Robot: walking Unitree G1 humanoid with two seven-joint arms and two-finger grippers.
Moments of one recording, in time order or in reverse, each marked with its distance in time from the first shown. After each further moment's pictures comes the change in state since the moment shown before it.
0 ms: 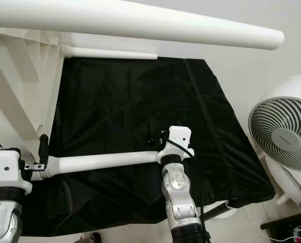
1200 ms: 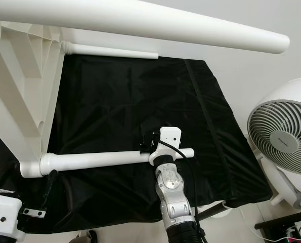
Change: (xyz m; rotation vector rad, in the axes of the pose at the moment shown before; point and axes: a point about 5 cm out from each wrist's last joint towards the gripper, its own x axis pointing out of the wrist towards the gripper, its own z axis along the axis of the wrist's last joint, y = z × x) left arm -0.060 -0.004 0.020 0.101 0.030 -0.269; right arm 0.002 0.016 -0.008 0.020 0.038 0.068
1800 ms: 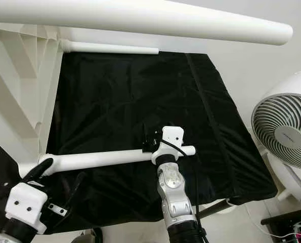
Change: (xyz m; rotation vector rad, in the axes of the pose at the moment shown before) left arm 0.021 -0.022 -0.017 -0.102 -0.002 -0.241; right arm 0.000 -0.006 0.001 -0.014 -0.006 -0.039
